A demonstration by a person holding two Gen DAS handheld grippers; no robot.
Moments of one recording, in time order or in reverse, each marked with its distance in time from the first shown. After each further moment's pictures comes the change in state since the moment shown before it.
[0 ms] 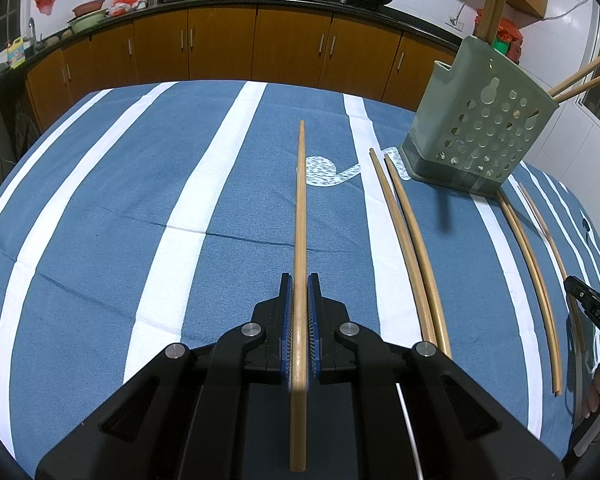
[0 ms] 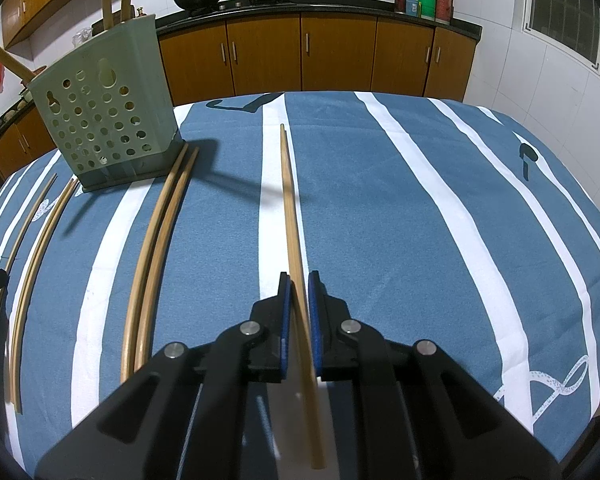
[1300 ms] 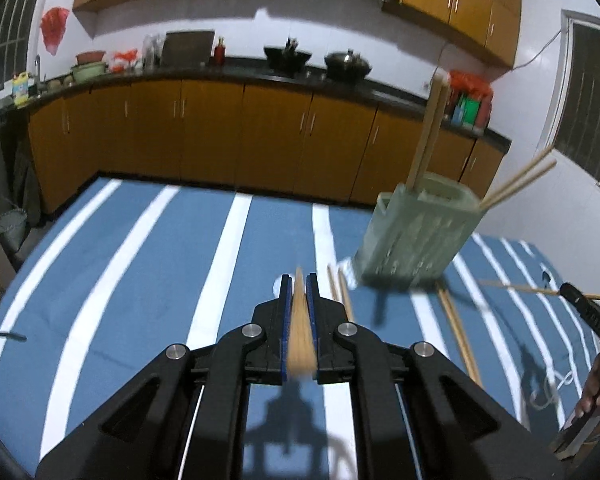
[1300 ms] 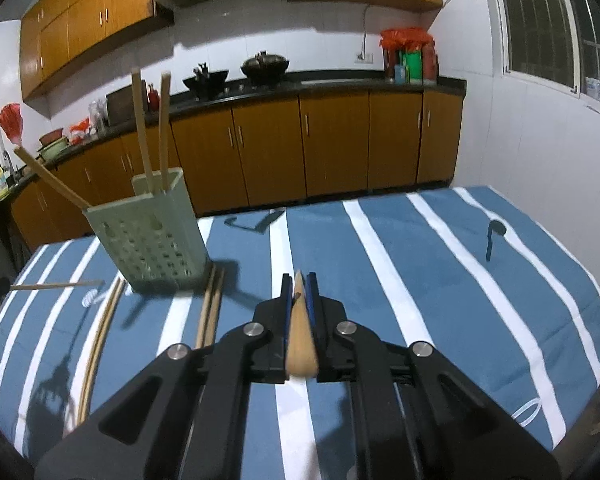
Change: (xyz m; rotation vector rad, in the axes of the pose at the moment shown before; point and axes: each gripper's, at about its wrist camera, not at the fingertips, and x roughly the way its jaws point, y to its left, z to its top) left arm -0.096 -0.007 0.047 0.004 -0.268 -0.074; right arm -0.101 -0.016 0.043 0.048 -0.282 0.045
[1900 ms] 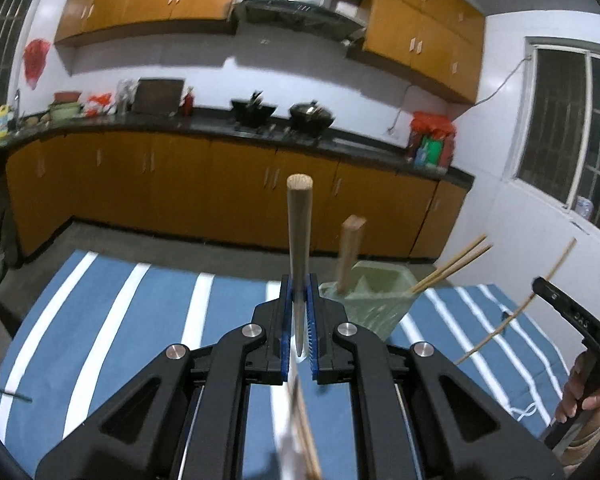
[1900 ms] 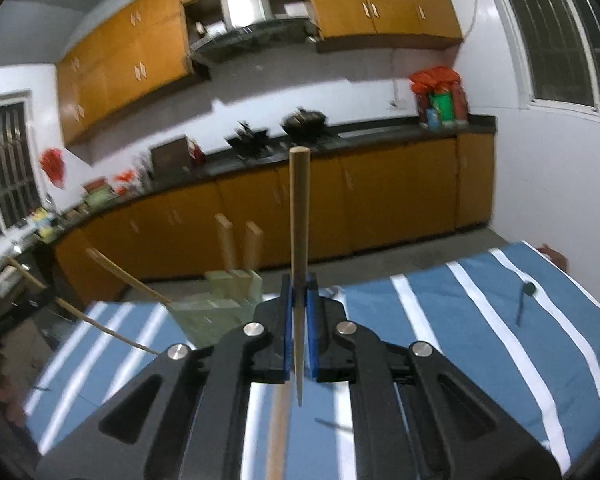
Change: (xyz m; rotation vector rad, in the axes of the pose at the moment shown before) left arm -0.045 -0.030 0.064 0.038 -0.169 -0.128; right arm -0.059 0.022 0.071 0.033 -0.187 0.197
